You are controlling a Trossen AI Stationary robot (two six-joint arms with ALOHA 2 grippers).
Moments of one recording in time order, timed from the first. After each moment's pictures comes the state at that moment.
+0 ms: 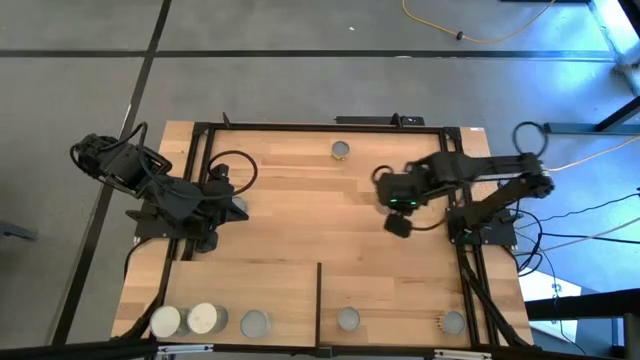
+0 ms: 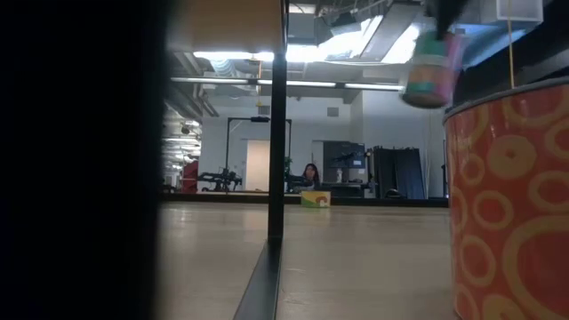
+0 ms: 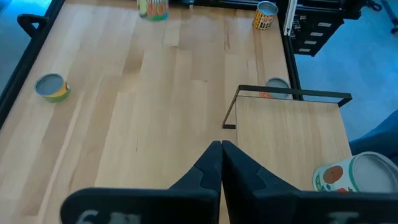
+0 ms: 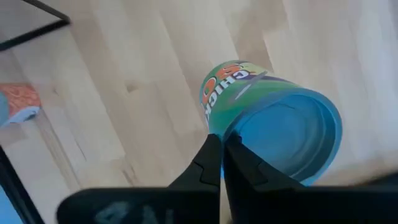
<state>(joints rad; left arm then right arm) -0.50 1.19 1.67 -1.22 -0.32 -0.44 0.15 1.51 1.64 -1.51 0.14 0.49</state>
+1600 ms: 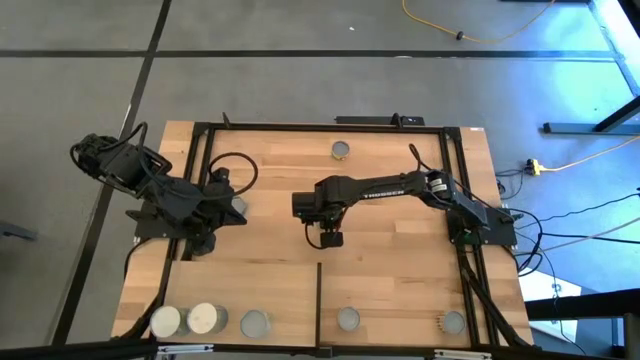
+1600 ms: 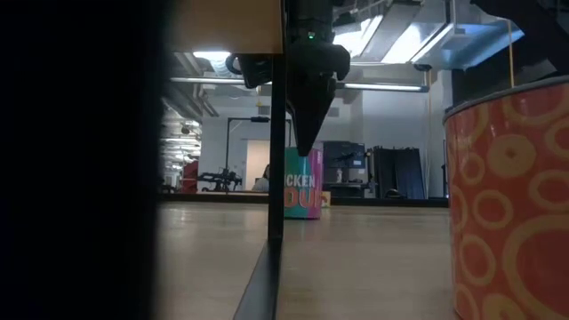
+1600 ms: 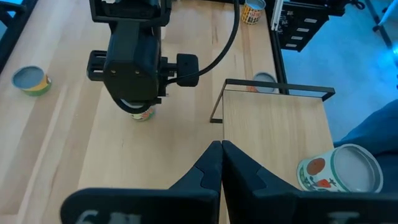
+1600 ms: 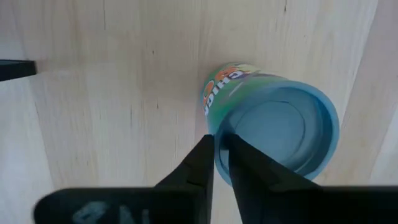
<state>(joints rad) -0.50 1.19 1.67 -1.22 -0.27 -0.46 0.05 2.25 2.04 -1.28 0.03 0.00</state>
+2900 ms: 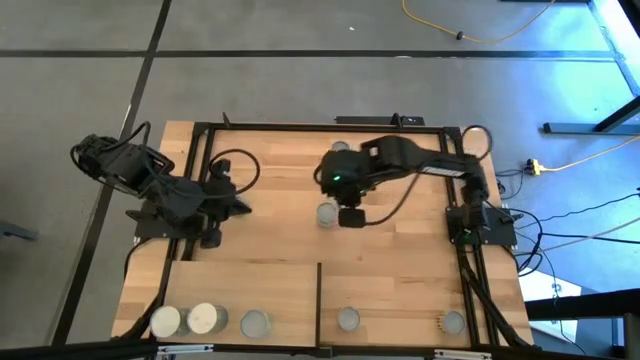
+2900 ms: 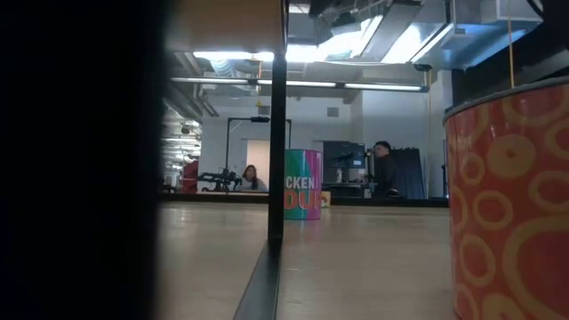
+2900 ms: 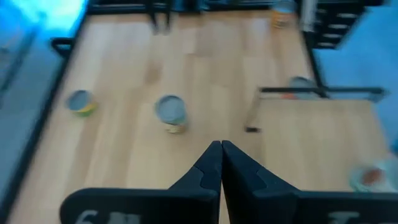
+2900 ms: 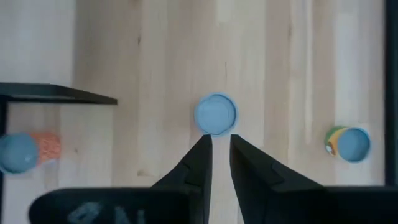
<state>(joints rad) -0.48 1.20 1.67 -1.22 -0.39 -0.34 0.05 1.99 2.35 -1.51 0.05 0.00</state>
